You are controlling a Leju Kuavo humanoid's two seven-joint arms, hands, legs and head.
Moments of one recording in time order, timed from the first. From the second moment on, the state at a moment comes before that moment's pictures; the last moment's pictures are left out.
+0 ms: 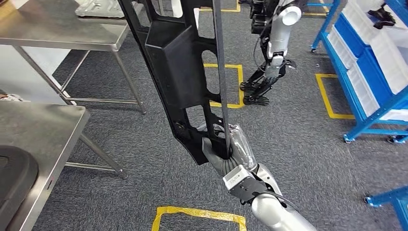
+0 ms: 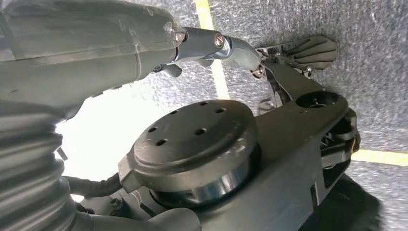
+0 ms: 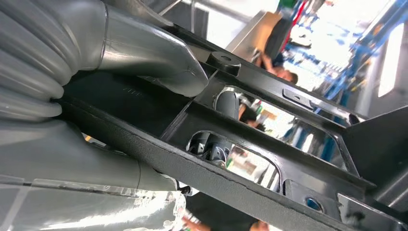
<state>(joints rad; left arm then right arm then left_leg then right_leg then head) -0.09 0.21 -1.13 -0.49 1.15 -0.01 0.09 -0.25 -0.19 0.64 -1.61 0.23 -0.30 -0.21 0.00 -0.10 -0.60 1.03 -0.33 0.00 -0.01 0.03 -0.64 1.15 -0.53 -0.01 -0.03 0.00</state>
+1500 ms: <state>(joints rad) -0.09 0.21 -1.13 -0.48 1.17 0.00 0.08 -0.26 -0.17 0.64 -1.60 0.24 -0.29 -0.22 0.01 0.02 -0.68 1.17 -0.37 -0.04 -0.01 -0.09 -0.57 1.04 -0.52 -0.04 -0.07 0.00</state>
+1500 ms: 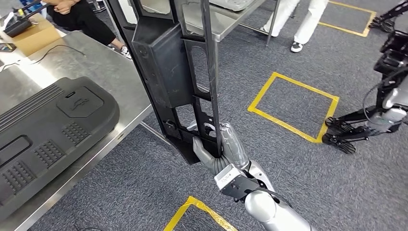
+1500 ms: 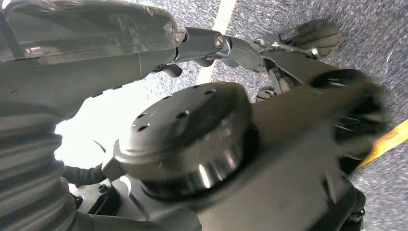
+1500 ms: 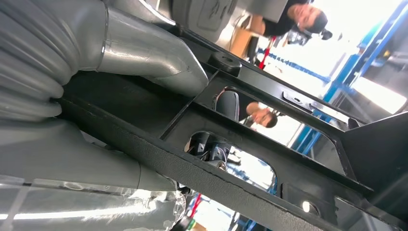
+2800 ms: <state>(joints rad) -0.10 0.20 -1.14 -0.48 1.18 0.02 0.08 -0.34 -0.14 0.69 -1.60 0.20 -0.27 -0.27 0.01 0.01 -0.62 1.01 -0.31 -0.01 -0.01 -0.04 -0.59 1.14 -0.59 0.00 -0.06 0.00</state>
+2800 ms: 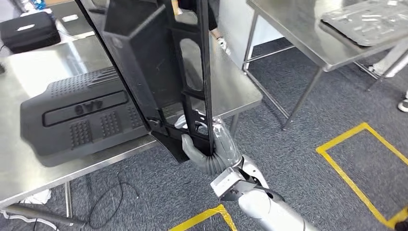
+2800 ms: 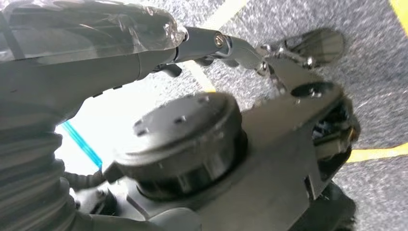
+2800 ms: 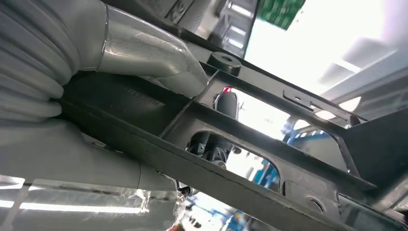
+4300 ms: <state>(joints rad) -0.10 0.21 -1.18 -0.48 1.15 0.02 0.08 -0.35 -0.12 0.71 -1.58 0.17 -0.26 -0.29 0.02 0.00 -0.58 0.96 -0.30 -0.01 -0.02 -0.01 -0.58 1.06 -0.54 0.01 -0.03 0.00</state>
